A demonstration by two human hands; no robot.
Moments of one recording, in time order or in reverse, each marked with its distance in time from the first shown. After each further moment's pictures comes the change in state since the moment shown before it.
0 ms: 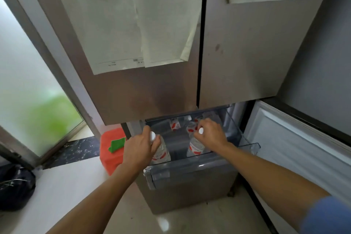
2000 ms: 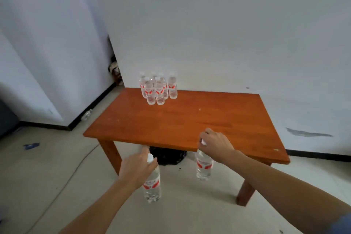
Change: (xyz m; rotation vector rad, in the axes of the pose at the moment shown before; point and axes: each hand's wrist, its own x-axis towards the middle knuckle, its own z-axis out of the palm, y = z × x) left_hand -1.162 0.042 -0.419 0.539 0.279 -1.951; right_hand -1.018 -0.616 0.153 0.101 -0.746 -2.088
